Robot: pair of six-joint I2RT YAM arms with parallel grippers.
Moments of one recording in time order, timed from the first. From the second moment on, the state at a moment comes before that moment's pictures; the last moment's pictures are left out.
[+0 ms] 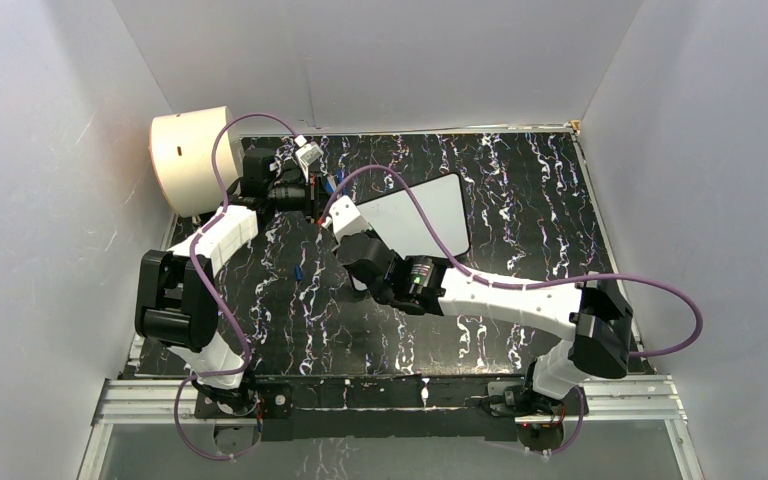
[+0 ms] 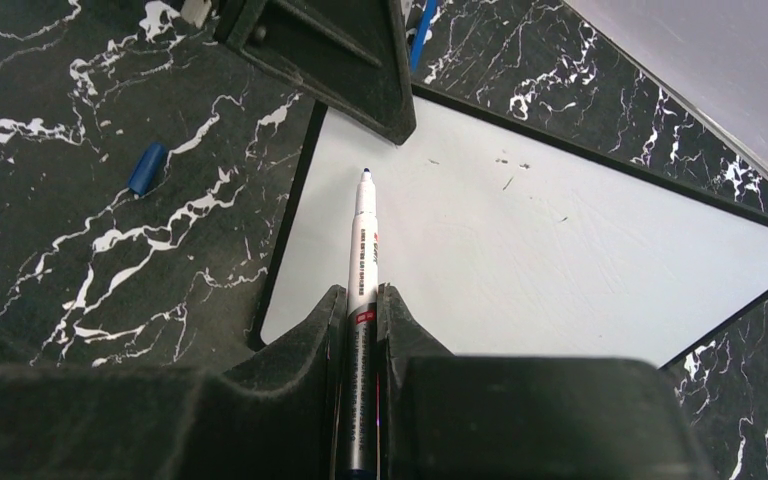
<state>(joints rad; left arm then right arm) -0.19 1.63 1.09 -0.02 1.14 -0.12 1.26 1.55 1.26 -0.25 0.70 0.05</state>
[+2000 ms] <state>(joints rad) -0.19 1.63 1.09 -0.02 1.14 -0.12 1.26 1.61 1.32 -0.23 0.72 0.05</state>
